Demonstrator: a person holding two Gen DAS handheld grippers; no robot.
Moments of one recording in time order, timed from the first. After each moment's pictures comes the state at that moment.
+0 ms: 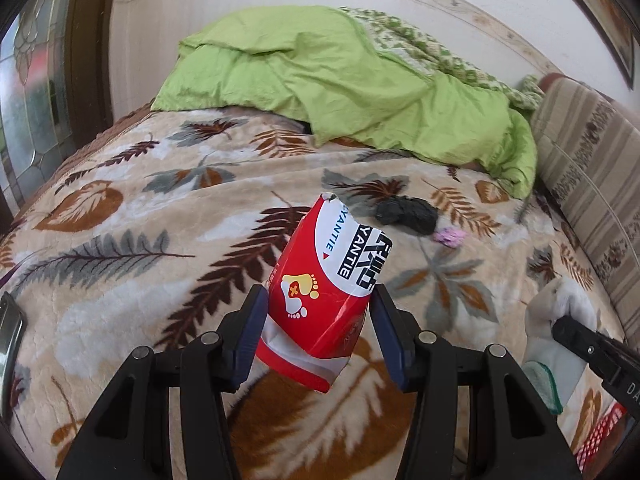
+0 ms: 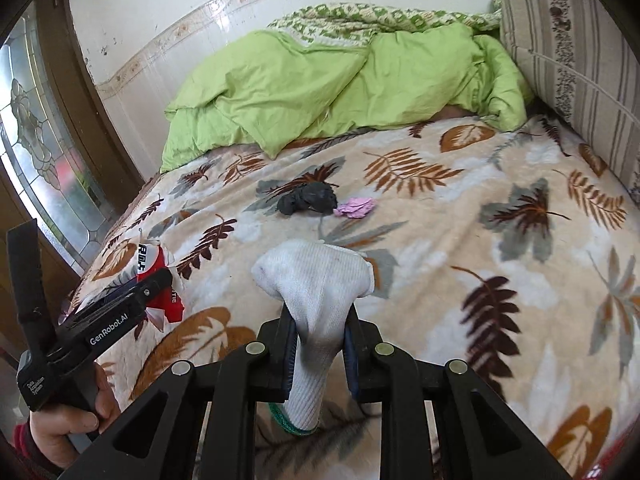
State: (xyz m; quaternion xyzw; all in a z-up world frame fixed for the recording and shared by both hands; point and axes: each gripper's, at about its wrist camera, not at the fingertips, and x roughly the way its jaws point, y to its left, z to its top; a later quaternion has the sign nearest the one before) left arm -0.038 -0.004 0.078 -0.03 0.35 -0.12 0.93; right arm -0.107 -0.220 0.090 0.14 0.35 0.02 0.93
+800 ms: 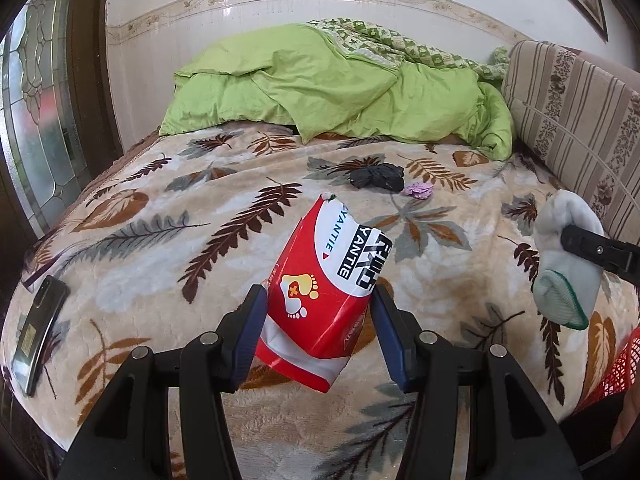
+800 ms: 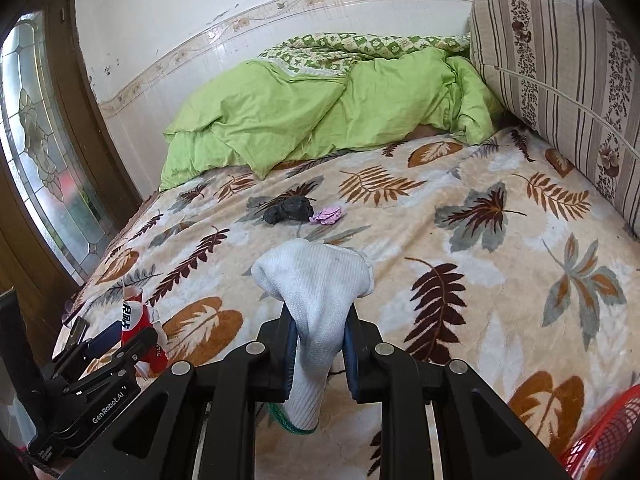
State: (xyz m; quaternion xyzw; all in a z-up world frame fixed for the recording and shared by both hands) left arm -0.133 -0.019 0.076 0.04 0.32 -0.11 0.94; right arm -0.166 -0.238 0.100 0.15 0.31 0.00 0.94
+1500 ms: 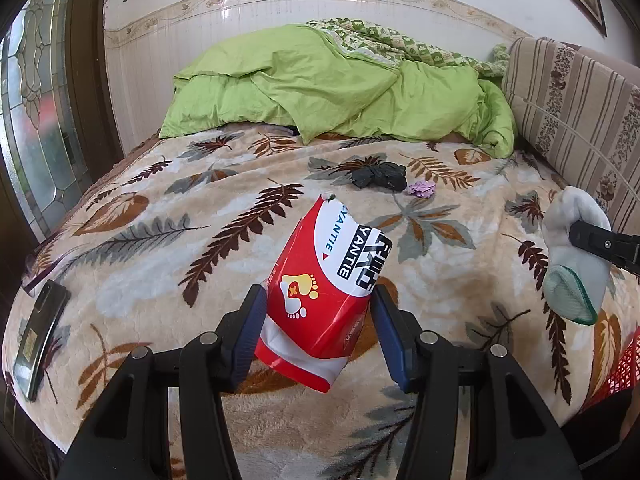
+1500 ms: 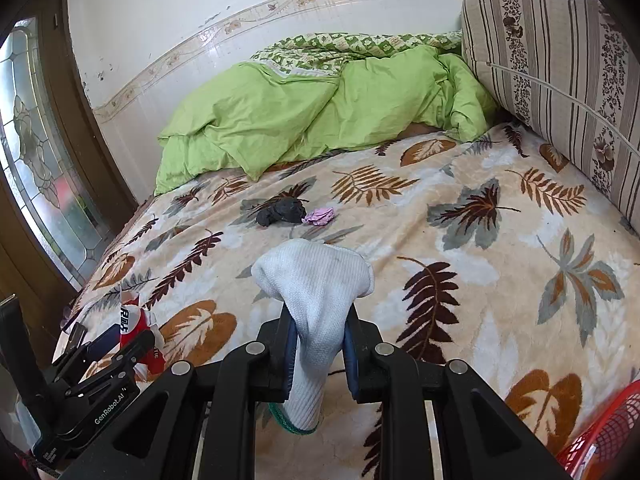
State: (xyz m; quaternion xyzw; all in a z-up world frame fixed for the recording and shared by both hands) left arm -0.131 -0.020 0.075 0.04 0.32 -0.11 0.94; right arm -0.167 -0.246 0.099 0.15 0.31 -0.01 0.94
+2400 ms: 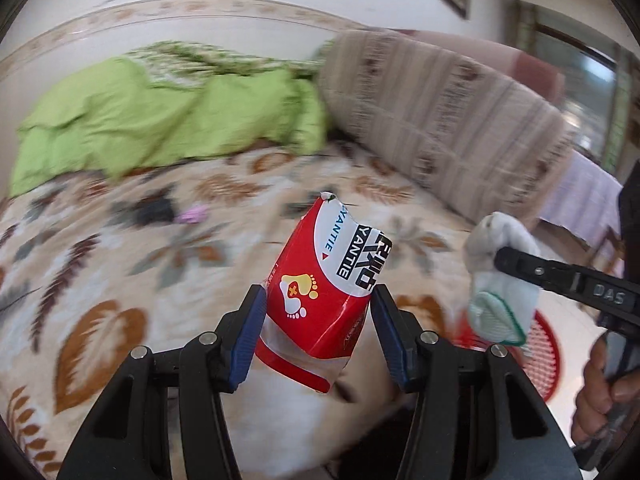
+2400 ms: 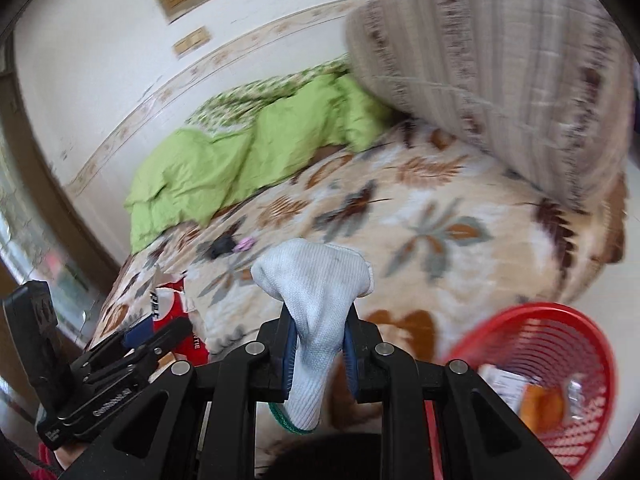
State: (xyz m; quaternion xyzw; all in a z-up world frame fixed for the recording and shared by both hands) left arm -0.222 -0.162 0.129 0.06 0.30 -0.41 0.86; right arm -0.334 -0.358 0.131 0.26 0.27 -0.11 0.92
